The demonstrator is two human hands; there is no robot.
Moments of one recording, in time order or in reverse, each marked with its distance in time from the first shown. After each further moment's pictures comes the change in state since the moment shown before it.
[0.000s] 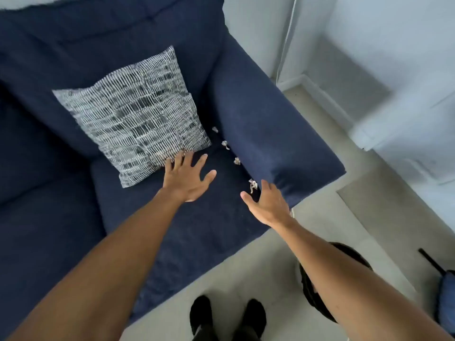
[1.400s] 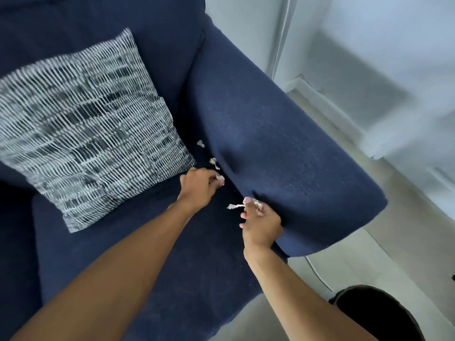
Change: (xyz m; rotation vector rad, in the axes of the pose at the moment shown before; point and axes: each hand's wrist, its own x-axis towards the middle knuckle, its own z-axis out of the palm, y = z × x) left_hand 0.168 0.036 0.090 -0.575 0.185 0.096; right_hand 0.125 -0.006 0.084 1.136 0.499 0.403
